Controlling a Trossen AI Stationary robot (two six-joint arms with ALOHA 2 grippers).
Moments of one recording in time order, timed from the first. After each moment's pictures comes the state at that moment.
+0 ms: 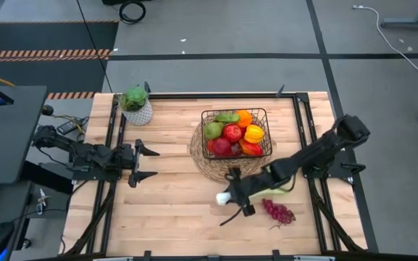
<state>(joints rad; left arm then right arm) -0.37 0.14 0.01 0.09 -0.37 -0.15 0.41 1.61 0.90 0.00 0.11 0.08</state>
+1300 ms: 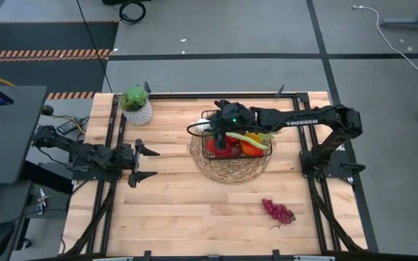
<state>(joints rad) -0.37 0.14 0.01 0.09 -0.37 -0.15 -0.15 1.61 1.22 -0.15 0.16 -0.24</state>
